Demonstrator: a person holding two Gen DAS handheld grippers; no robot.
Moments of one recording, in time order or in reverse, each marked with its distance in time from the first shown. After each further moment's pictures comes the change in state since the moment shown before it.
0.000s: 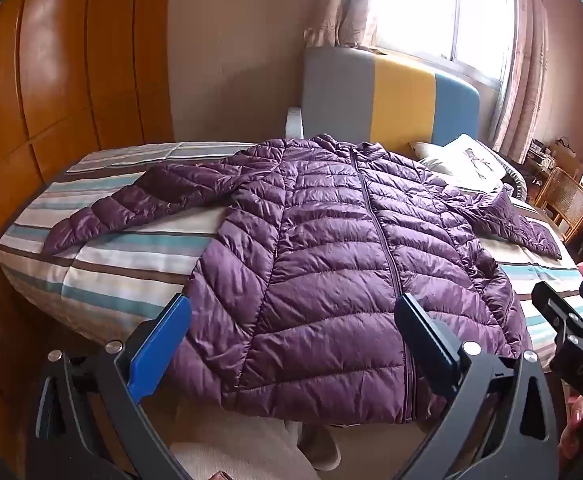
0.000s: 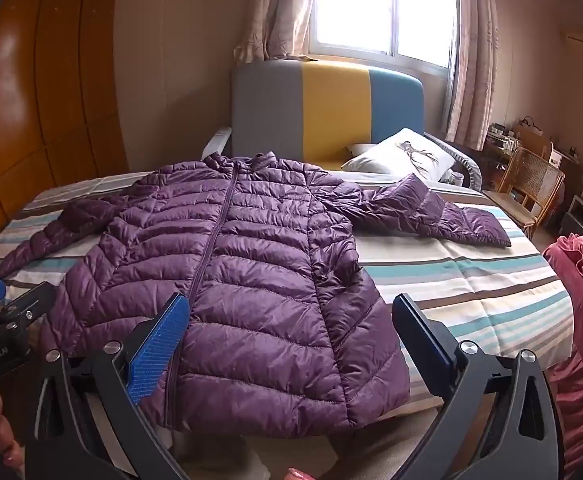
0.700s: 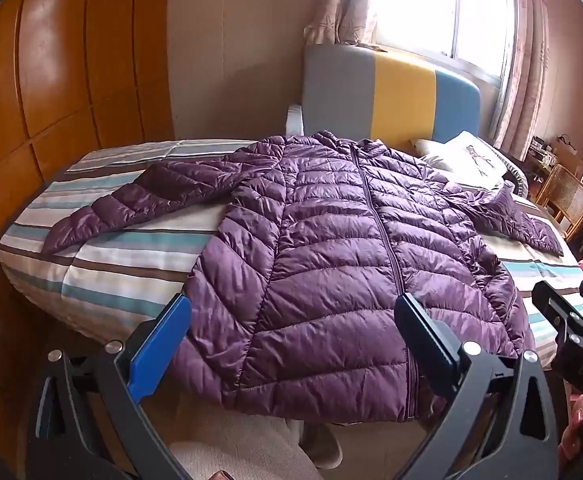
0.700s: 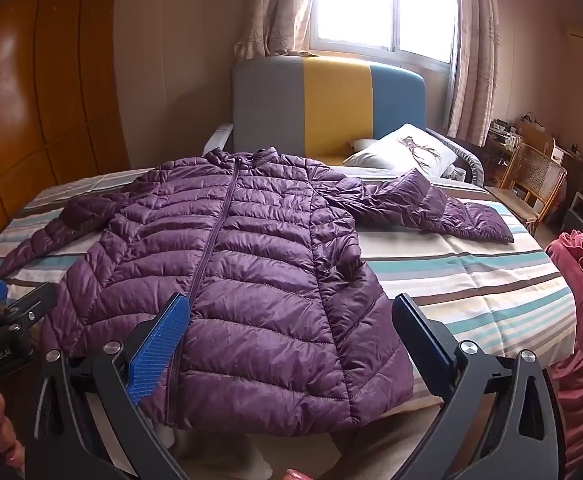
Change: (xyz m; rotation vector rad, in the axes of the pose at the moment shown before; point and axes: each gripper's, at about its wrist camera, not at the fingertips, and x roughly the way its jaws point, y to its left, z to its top) left arm 0.006 0.004 -0.006 -0.001 -0.002 0.010; right arm 0.006 0.000 -0.007 0.012 0.020 0.012
